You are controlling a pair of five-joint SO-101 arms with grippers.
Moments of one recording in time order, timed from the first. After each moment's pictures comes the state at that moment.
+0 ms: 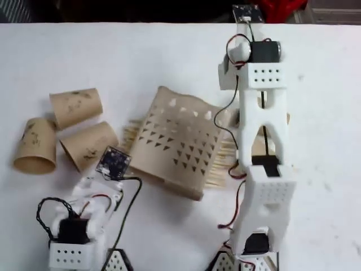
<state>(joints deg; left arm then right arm) -3.9 -104.0 97.1 73.3 -23.7 -6.0 27.8 -48.7 98.5 4.0</state>
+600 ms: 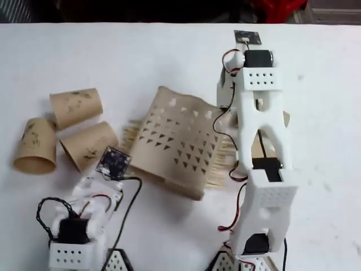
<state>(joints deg) -3.9 -104.0 97.1 73.3 -23.7 -6.0 27.6 -34.2 98.1 -4.7</state>
